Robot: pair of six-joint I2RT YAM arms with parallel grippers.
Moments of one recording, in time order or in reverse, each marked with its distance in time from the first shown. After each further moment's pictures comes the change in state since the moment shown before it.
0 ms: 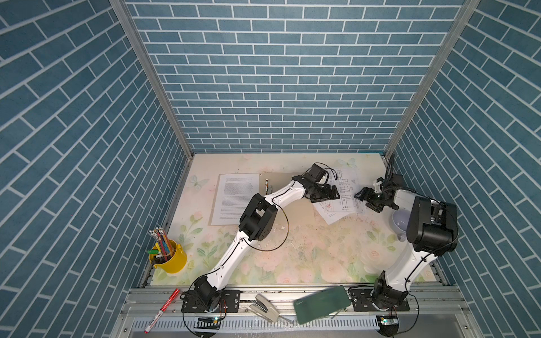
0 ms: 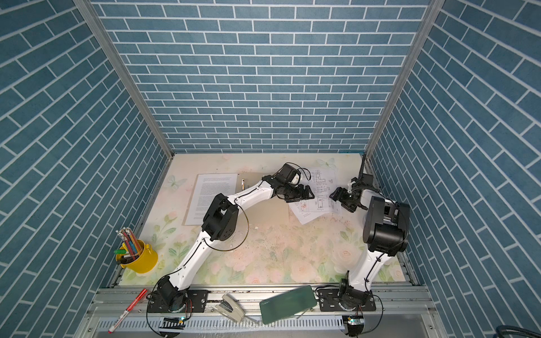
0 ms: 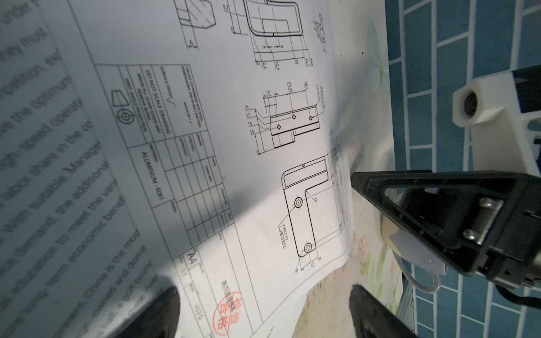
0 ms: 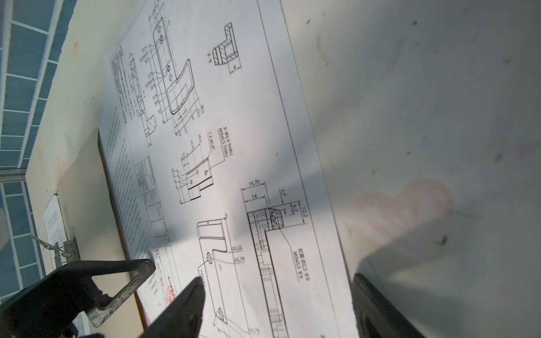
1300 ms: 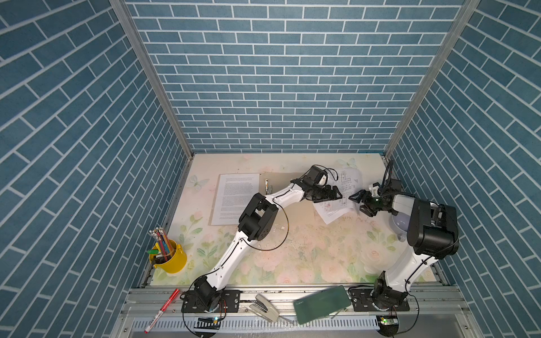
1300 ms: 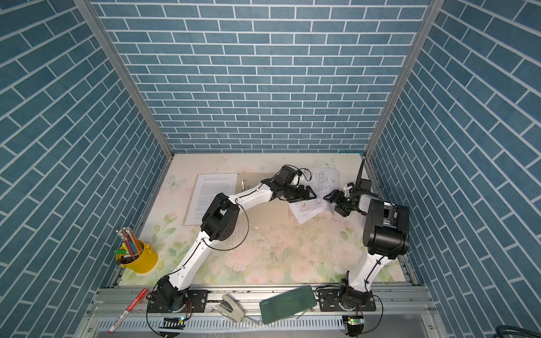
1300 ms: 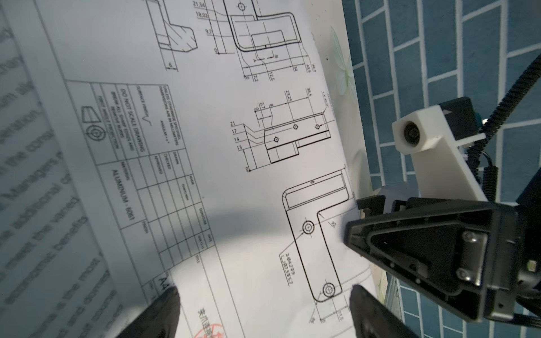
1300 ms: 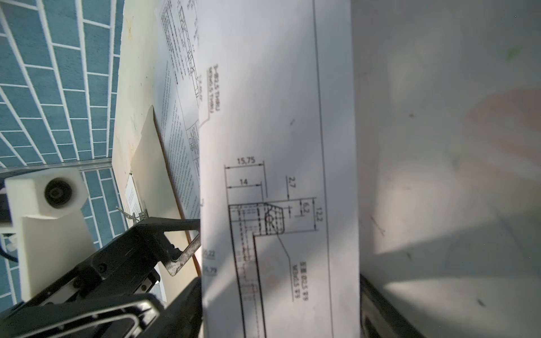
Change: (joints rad) left arm 0.003 -0.020 -0.116 0.200 0.060 0.003; right arm 0.008 -0.041 -0.095 0.049 -0.190 0.141
